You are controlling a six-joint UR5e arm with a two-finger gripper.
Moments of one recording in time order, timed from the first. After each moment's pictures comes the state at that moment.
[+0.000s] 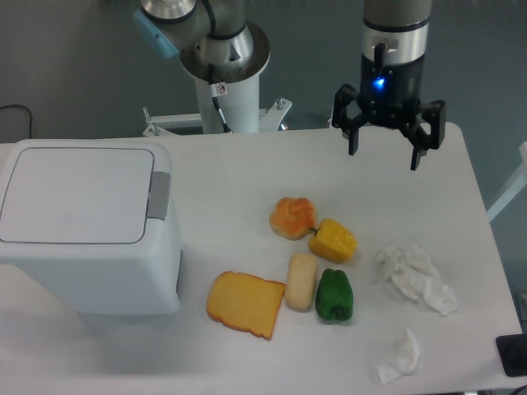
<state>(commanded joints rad) 2.70 -1.67 -1.51 -1.19 1.42 1.14</state>
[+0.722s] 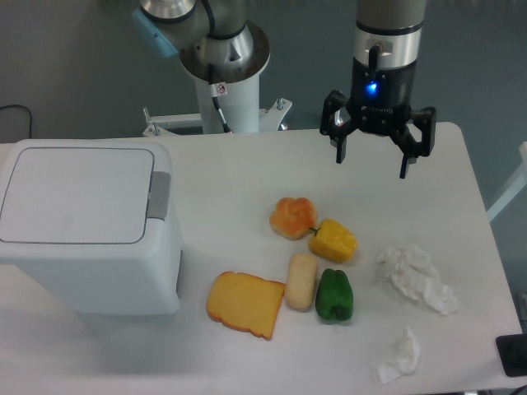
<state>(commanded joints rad) 2.71 -1.67 -1.50 -1.19 1.29 1.02</state>
